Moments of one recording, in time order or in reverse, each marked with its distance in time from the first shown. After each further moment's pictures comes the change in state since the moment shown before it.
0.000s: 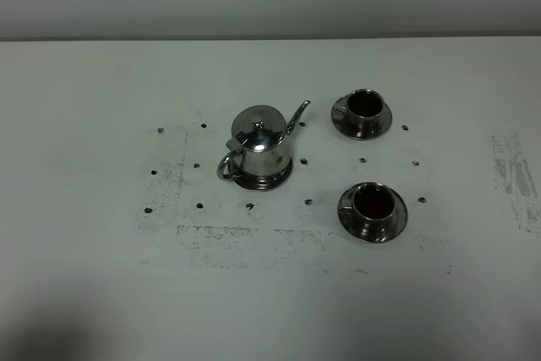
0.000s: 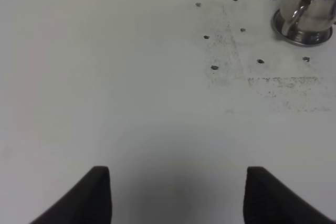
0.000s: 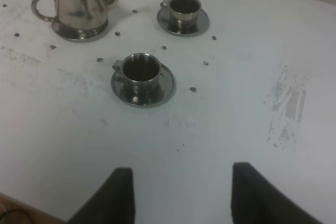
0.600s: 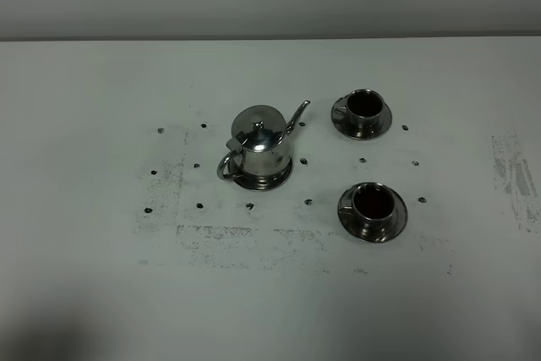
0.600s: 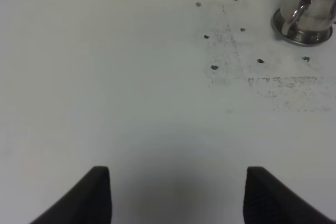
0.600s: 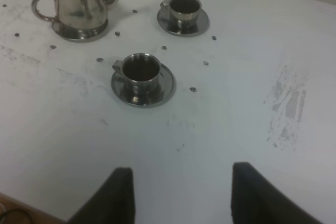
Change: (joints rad) left arm 0.000 0.000 0.000 0.000 0.000 -0.001; right arm 0.000 0.000 0.000 0.000 0.000 0.000
